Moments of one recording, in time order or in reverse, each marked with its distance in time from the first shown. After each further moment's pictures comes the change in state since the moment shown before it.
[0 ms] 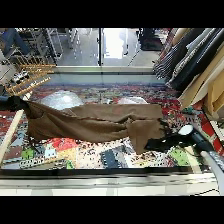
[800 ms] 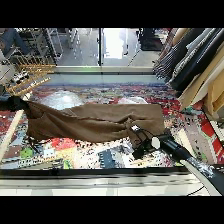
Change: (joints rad) left arm 0.000 0.000 0.000 0.000 -0.001 0.000; right arm 0.420 -0.023 -0.048 -0.377 -0.282 0.034
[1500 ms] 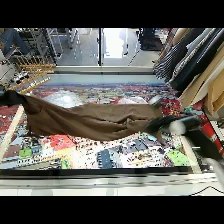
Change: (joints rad) left arm 0.027 0.040 0.077 -0.075 0.002 -0.027; right arm -0.158 0.240 0.340 -0.286 0.099 0.193
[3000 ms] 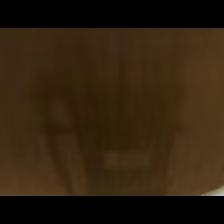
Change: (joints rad) left arm 1.016 0.352 0.183 -1.336 0.584 0.021; right arm -0.734 0.267 0.726 0.026 -0.215 0.023
